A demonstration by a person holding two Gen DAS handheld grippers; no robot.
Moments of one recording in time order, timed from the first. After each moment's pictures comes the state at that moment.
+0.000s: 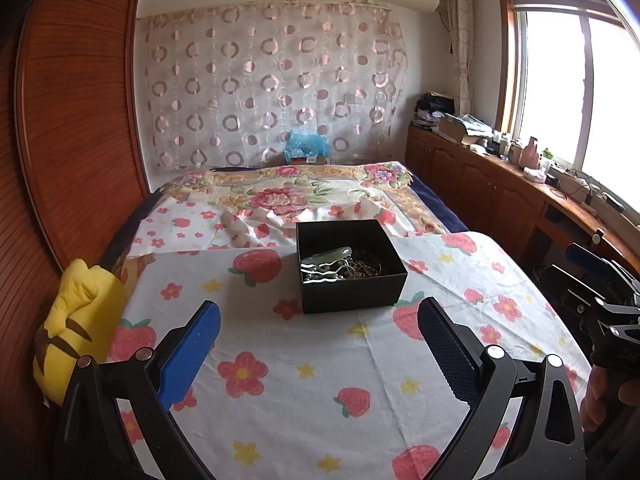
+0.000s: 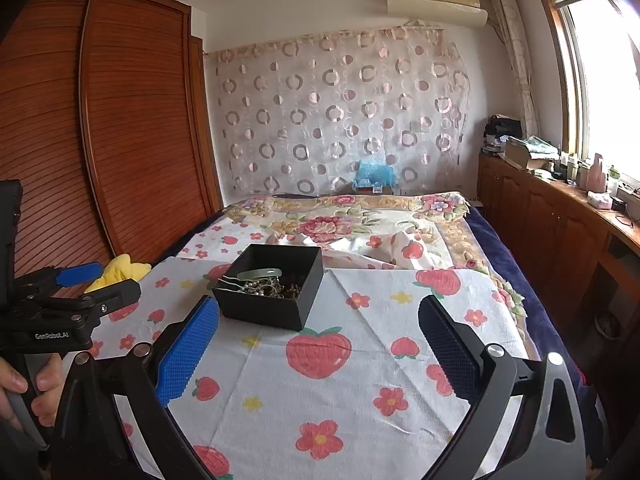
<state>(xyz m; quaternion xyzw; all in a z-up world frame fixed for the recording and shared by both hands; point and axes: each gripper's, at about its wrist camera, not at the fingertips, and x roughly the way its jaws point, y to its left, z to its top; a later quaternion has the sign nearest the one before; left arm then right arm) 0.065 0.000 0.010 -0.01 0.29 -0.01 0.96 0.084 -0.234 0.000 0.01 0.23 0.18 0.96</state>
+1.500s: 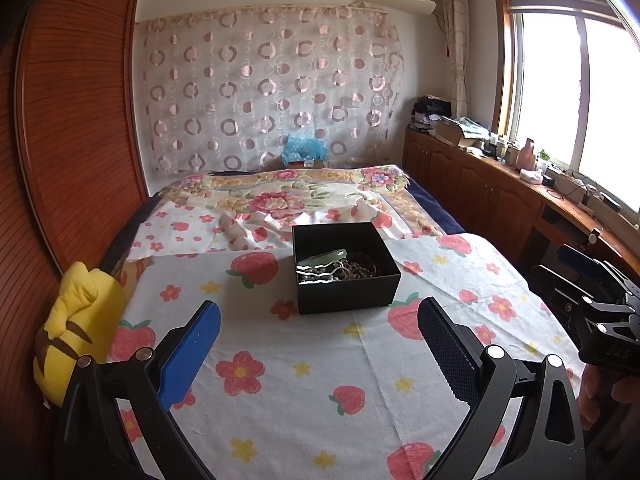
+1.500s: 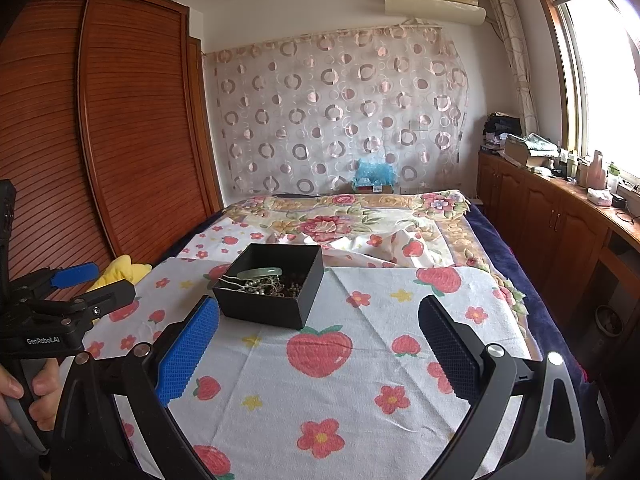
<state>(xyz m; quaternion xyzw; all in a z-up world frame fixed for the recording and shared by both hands) 0.061 -0.003 0.012 -0.01 0.28 -0.02 0.96 0.084 -0.234 -0.004 0.01 0.23 0.18 0.96</state>
